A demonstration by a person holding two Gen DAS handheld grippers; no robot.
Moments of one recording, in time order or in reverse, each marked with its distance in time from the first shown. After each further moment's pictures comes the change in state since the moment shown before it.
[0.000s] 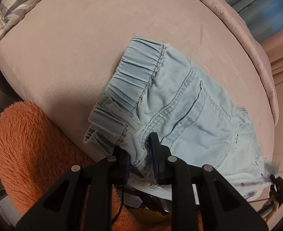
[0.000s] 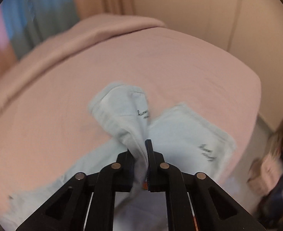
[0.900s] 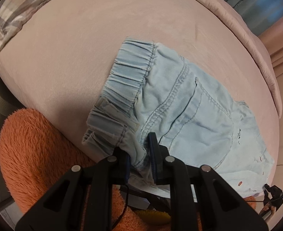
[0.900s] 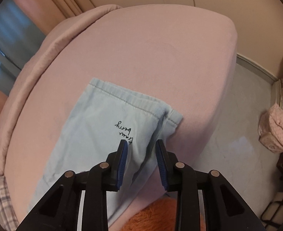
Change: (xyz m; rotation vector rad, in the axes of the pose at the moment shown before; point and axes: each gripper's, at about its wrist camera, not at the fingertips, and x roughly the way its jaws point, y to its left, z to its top) left arm -0.006 -0.008 -0.006 0.062 -0.026 0.030; right arm 0.024 -0.082 -0.021 0.234 0.156 0.005
